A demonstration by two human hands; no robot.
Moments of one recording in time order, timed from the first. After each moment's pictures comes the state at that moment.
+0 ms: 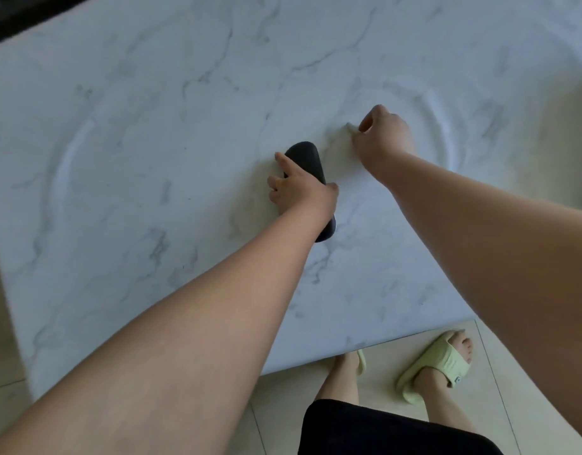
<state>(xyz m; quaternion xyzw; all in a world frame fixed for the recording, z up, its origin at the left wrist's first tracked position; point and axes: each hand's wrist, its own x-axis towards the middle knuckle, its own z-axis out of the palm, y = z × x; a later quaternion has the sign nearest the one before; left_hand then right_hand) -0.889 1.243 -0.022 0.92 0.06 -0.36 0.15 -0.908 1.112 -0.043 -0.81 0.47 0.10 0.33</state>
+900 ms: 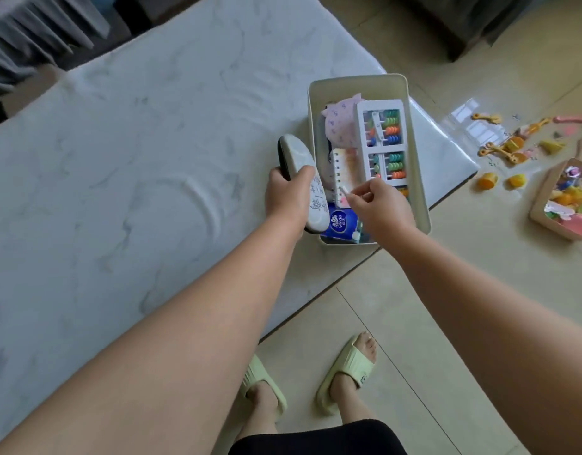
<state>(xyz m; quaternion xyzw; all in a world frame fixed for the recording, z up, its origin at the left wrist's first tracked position) -1.122 0.976 0.082 0.77 0.00 -0.41 0.49 -1.252 0.911 0.060 -0.70 0.58 -0.02 0.41</state>
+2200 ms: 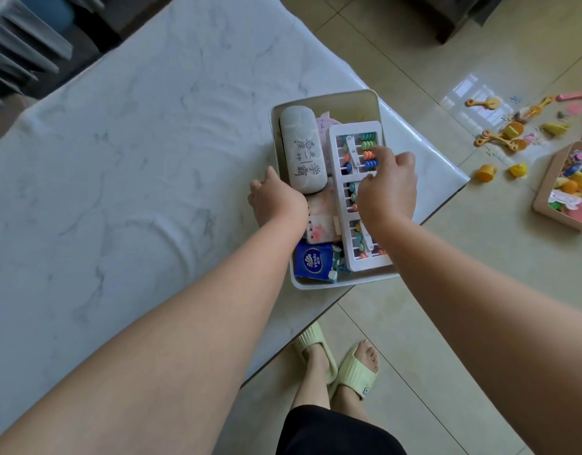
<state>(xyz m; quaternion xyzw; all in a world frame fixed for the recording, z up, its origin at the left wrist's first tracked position) -1.130 0.871 0.047 0.93 -0.15 -0.27 0.17 -1.251 0.806 0.043 -0.69 0.66 -0.10 0.27</state>
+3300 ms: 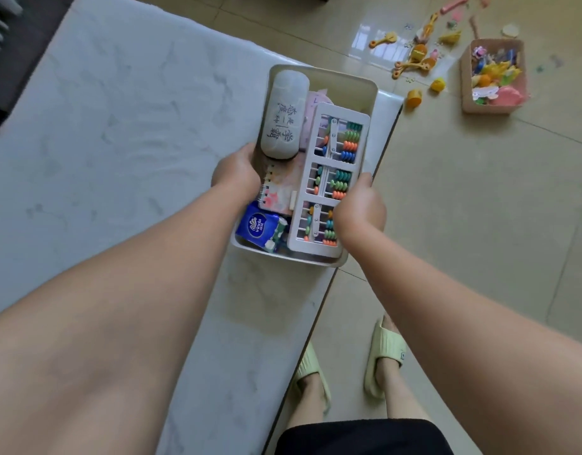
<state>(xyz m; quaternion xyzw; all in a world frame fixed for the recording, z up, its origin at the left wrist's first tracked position) -1.081 0.867 0.035 0.79 -0.52 -0.32 0.04 -1.263 0.907 0.016 -0.48 0.84 -0.02 0.26</state>
